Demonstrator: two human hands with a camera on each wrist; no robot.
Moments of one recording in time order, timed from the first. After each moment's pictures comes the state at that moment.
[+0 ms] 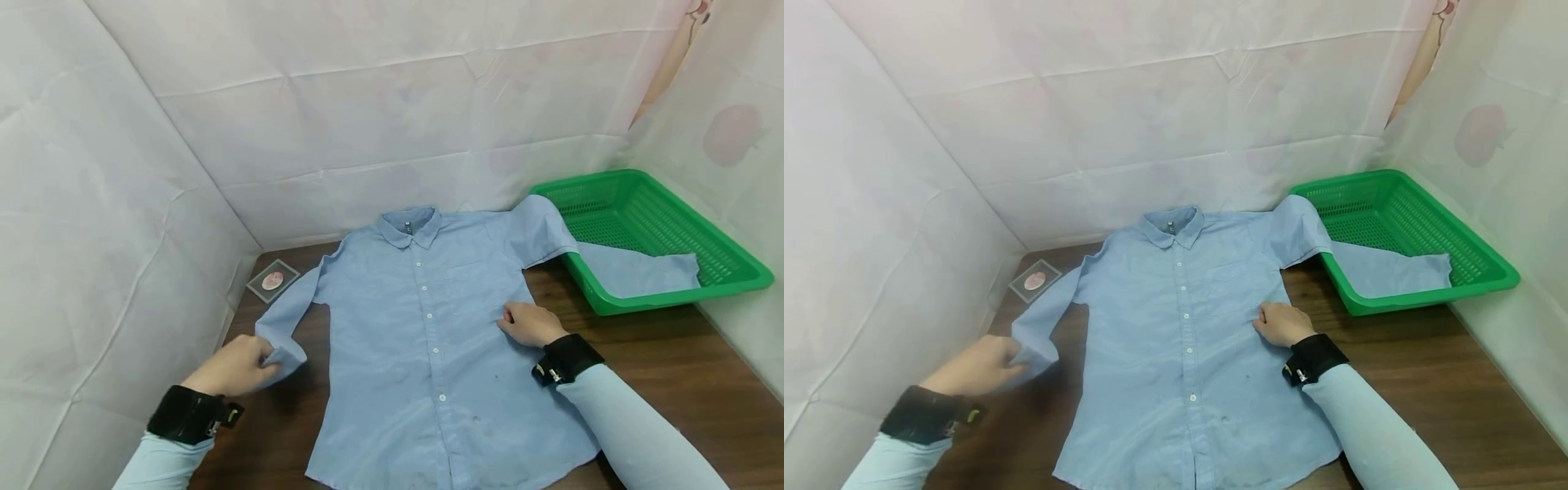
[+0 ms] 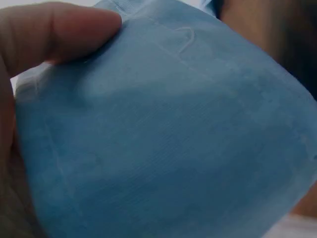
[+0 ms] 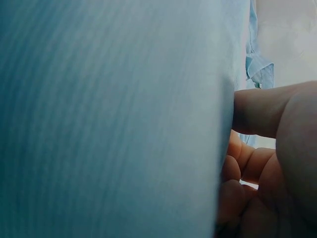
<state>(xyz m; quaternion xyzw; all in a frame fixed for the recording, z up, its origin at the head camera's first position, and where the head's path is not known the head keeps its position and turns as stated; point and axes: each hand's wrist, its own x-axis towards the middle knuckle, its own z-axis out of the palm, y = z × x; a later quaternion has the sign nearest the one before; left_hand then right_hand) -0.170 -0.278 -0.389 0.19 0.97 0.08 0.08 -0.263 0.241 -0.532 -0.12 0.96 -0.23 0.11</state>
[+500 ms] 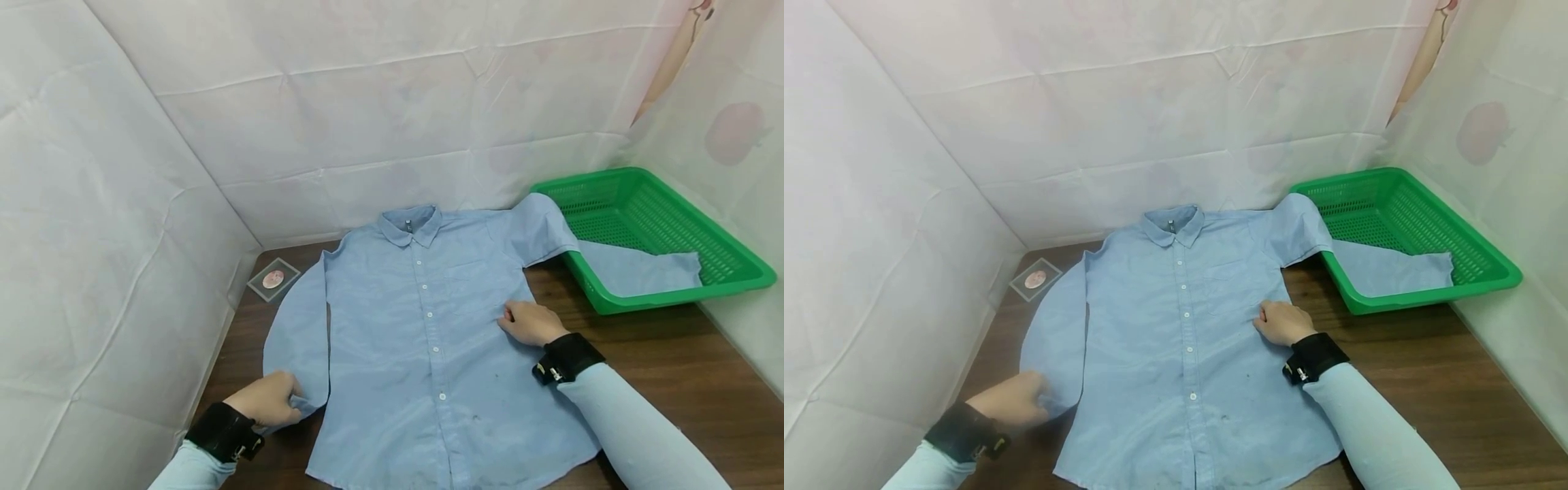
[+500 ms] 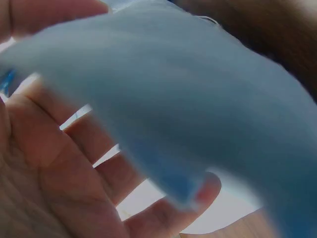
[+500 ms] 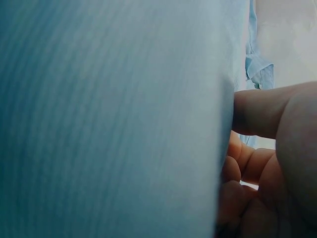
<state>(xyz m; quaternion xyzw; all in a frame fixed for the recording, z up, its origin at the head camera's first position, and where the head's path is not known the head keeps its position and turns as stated) -0.154 -0.265 -0.458 0.19 0.93 0.19 0.27 -0.262 0.241 -0.531 -0.12 0.96 -0.23 0.11</state>
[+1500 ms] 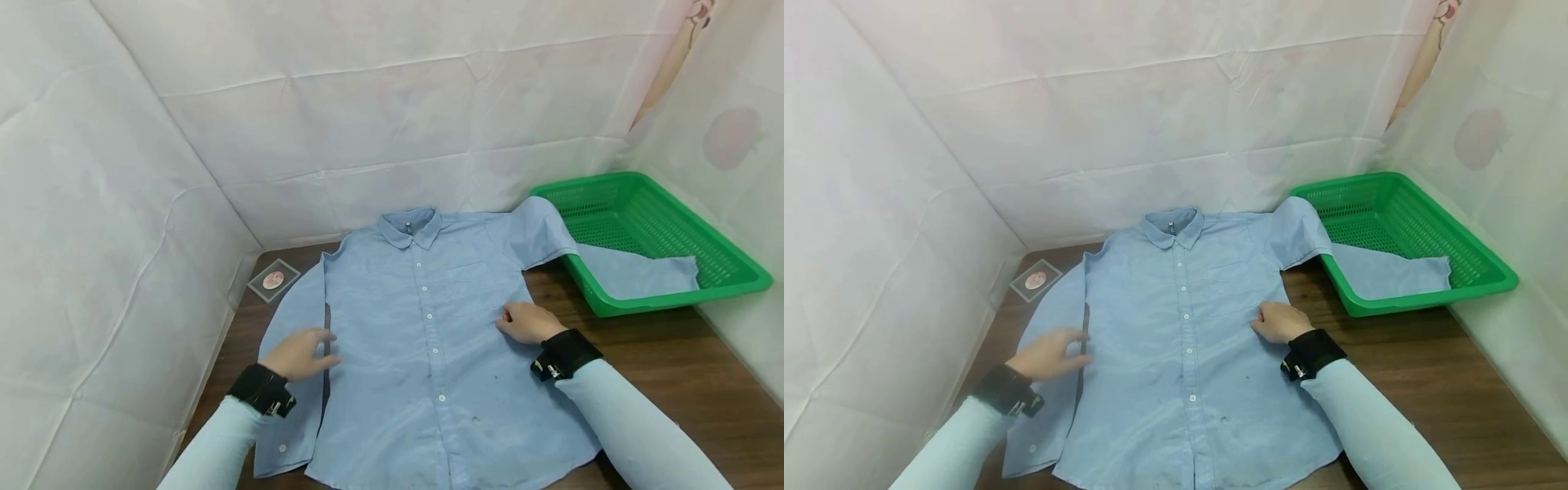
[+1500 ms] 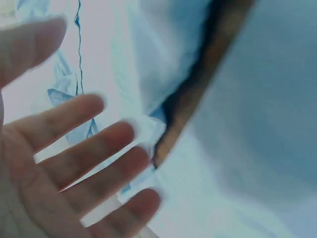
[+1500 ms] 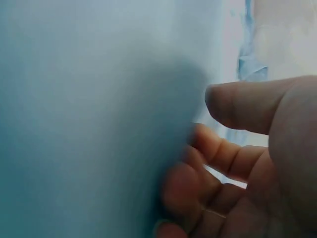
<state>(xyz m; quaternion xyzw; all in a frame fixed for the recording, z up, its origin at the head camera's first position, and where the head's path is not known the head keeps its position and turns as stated) -0.209 -0.223 -0.463 0.17 0.97 0.13 0.10 -0.266 0.239 -0.518 -0.13 0.95 -0.23 0.14</state>
